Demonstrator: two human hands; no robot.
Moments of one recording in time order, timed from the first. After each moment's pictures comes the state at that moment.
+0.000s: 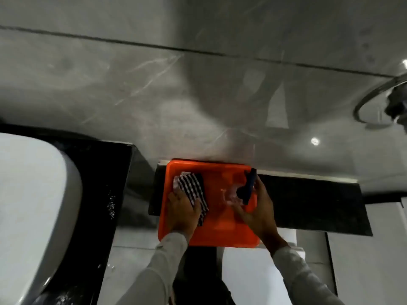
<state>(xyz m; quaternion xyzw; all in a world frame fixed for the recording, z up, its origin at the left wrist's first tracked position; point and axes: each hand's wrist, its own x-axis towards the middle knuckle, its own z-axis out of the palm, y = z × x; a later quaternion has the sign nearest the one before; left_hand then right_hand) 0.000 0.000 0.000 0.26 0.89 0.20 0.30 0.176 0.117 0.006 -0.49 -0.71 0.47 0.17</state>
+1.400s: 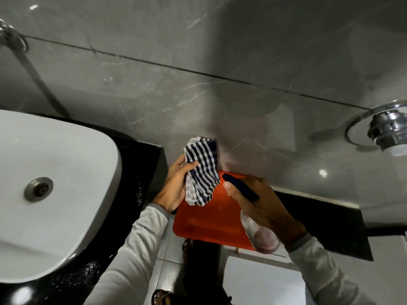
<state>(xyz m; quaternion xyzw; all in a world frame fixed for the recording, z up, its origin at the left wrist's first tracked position) -0.084 -0.007 0.091 0.09 0.51 0.70 0.49 0.115 0.098 0.161 -0.29 -0.88 0.38 0.09</state>
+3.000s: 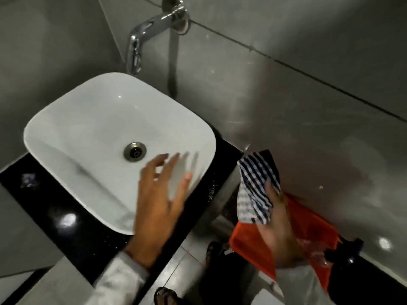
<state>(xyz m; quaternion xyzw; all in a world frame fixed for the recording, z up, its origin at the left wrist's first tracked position) -0.126 -0.213 0.170 0.18 0.89 0.42 -0.03 -0.008 0.012 0.080 -0.27 -0.62 0.71 0.17</state>
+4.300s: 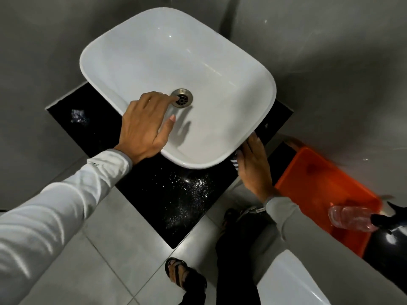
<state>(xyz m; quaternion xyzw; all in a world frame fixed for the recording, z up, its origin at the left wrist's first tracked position) -0.206 -0.358 0.125 0.32 0.94 0.14 -0.06 -0.071 -0.096 0.014 -0.09 -0.97 0.21 0.08</state>
